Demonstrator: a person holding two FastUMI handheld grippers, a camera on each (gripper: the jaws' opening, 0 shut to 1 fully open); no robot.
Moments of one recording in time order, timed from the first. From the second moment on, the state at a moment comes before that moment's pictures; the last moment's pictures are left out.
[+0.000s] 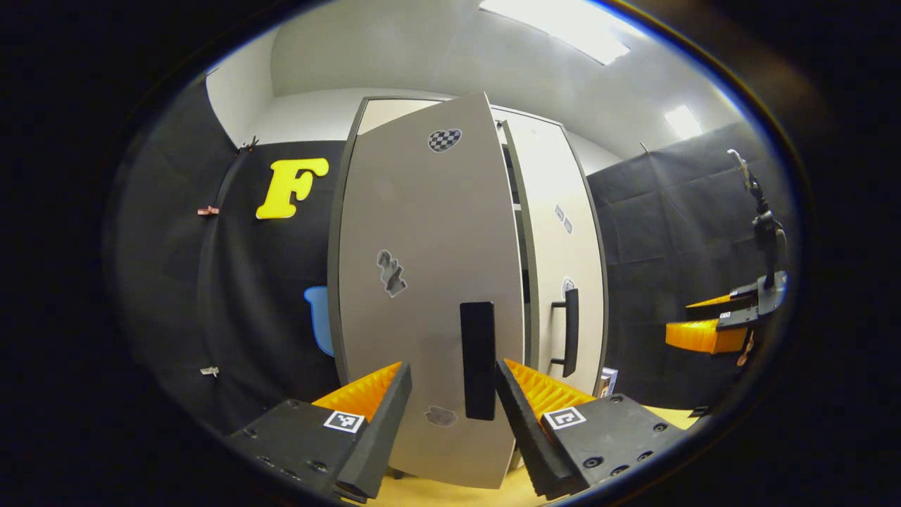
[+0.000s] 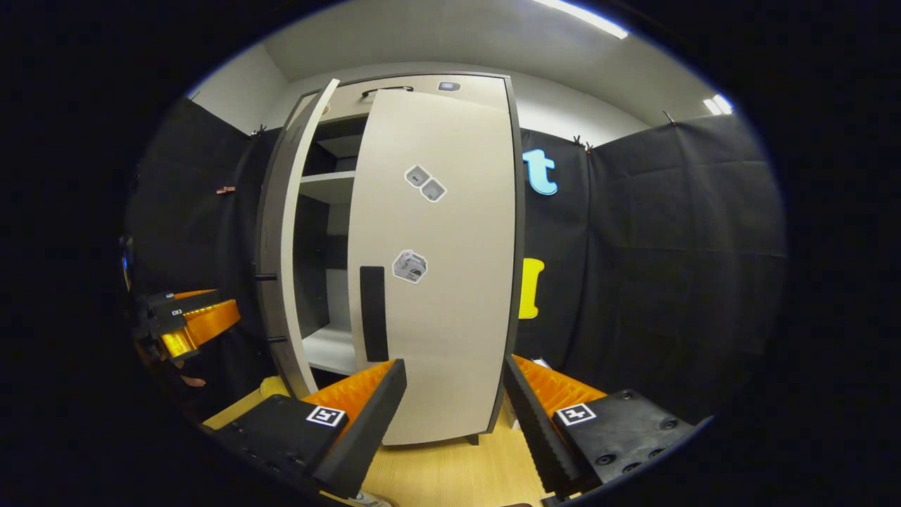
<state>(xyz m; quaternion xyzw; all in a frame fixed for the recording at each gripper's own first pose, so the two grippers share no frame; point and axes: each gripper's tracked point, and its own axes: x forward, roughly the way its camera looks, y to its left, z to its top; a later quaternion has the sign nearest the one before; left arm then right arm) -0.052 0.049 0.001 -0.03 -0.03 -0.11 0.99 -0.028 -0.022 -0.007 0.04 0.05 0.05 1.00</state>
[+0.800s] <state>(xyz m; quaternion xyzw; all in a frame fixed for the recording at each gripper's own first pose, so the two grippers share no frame) -0.053 0.051 -0.008 -0.06 -0.01 -0.07 1.00 -0.029 0.007 -0.004 0.04 0.04 0.12 0.99</state>
